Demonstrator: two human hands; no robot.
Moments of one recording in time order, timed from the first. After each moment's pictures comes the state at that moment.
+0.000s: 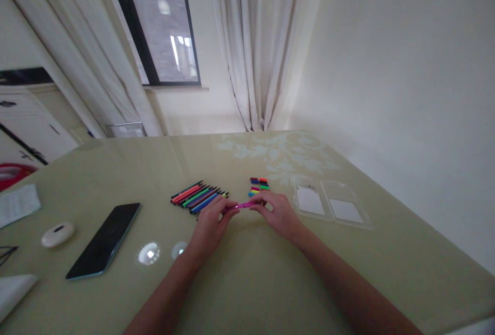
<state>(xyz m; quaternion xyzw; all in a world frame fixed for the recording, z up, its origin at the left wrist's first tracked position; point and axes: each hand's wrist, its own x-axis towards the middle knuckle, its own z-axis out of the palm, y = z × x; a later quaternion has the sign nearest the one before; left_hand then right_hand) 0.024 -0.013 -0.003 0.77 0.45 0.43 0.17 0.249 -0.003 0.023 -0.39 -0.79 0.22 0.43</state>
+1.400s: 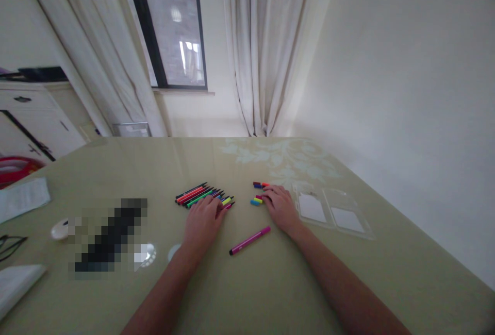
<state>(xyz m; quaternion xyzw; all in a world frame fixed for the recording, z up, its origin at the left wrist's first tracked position) 0.006 -0.007 -0.001 0.75 0.62 0.22 0.02 0.270 0.037 -0.017 -0.53 -0.80 0.03 0.28</state>
